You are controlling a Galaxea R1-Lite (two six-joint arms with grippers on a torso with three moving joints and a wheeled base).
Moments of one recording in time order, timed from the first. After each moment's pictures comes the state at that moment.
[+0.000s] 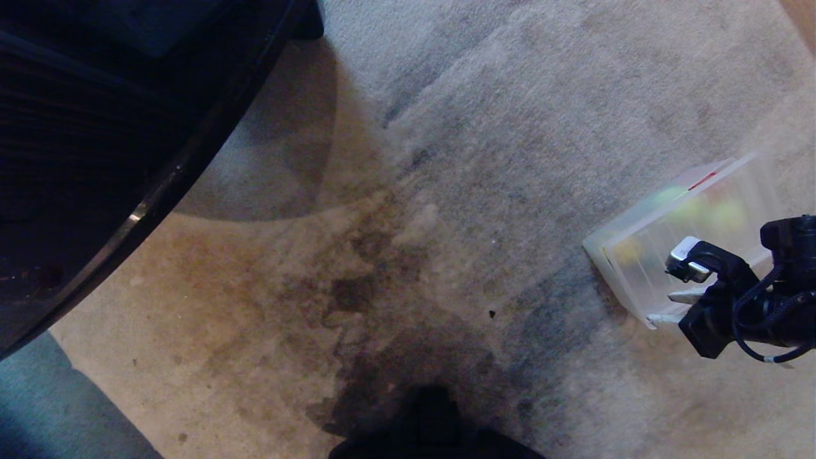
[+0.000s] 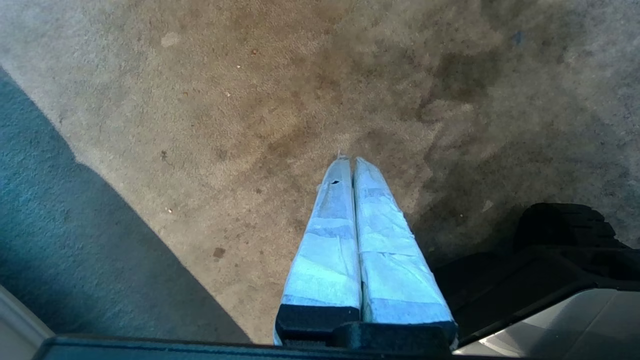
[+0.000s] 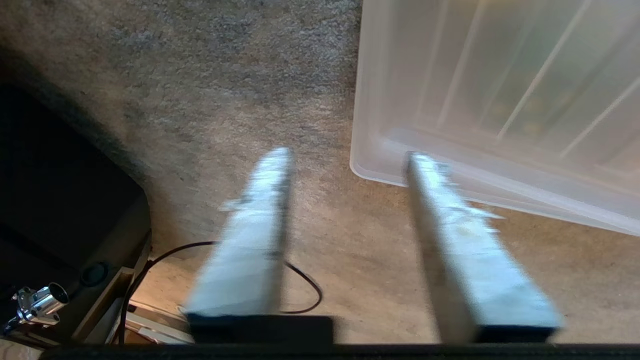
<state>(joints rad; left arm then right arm) 0.00 0.00 0.00 0.01 0.01 -0.01 -0.09 1.59 -0.67 -0.23 0.19 -0.70</state>
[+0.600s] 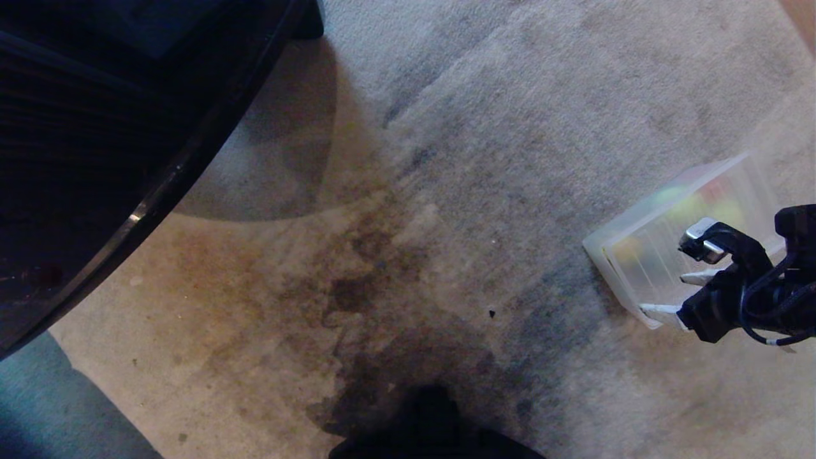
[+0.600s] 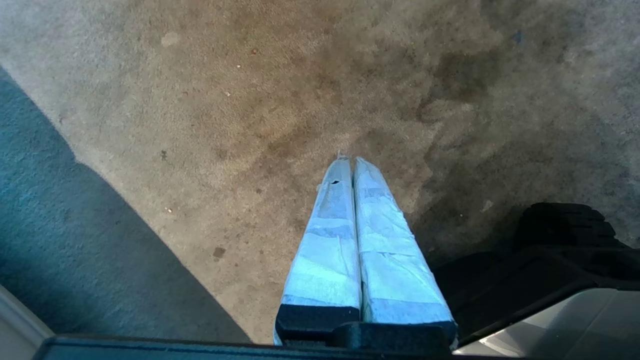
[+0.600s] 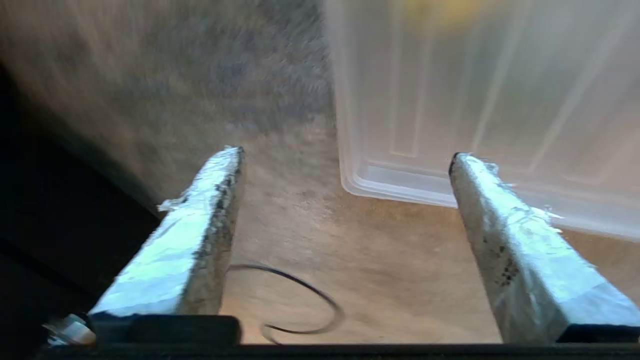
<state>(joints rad) 0.00 0.00 0.00 0.01 0.01 -0.01 -0.10 1.55 -0.70 -0.23 0.22 -0.56</state>
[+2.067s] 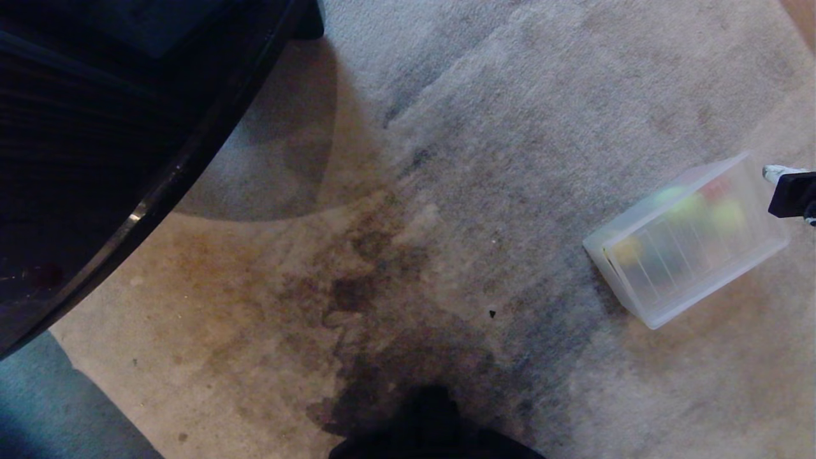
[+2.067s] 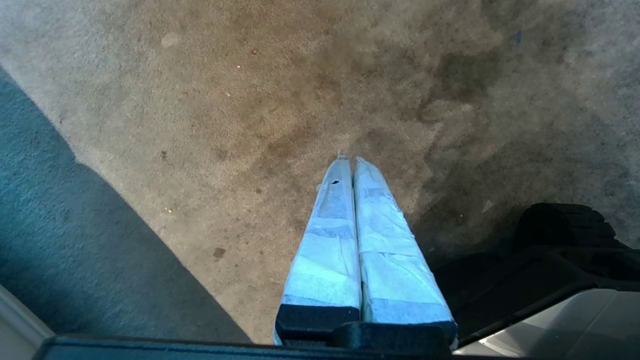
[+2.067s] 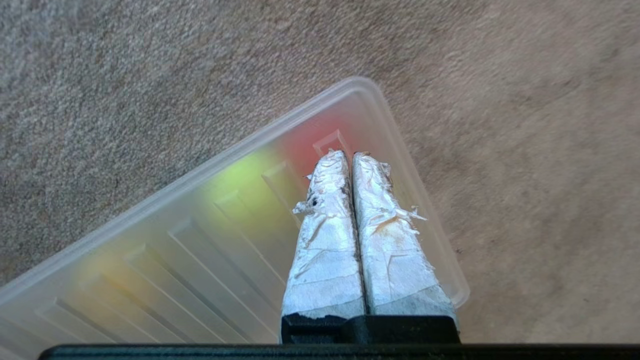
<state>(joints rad) 0.00 0.00 0.00 0.01 0.01 -0.01 -0.41 1.62 -0.87 -0.77 0.24 -0.17</state>
